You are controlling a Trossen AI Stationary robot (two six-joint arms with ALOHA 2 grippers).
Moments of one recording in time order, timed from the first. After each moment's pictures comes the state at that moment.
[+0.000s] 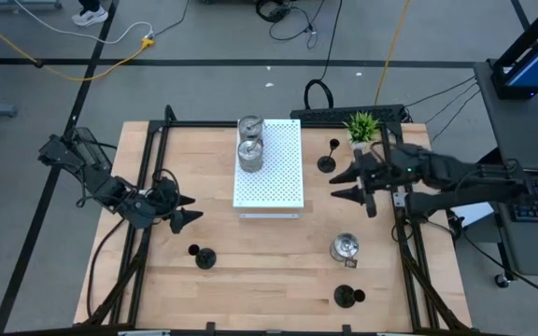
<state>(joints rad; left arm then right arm) -0.58 0.62 0.55 -0.63 -0.63 -1.14 -0.04 0.81 0.88 -0.38 -0.18 0.26</state>
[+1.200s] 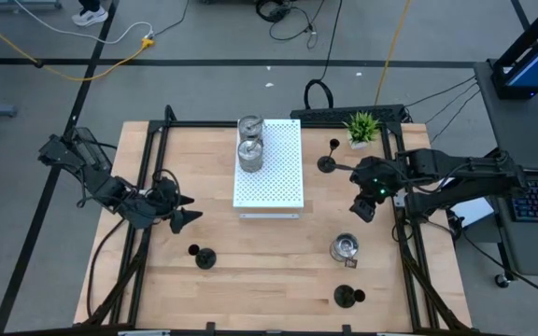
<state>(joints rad) -0.58 0.62 0.55 -0.65 -0.63 -1.14 -0.02 1.00 1.04 -1.11 -0.18 0.67</state>
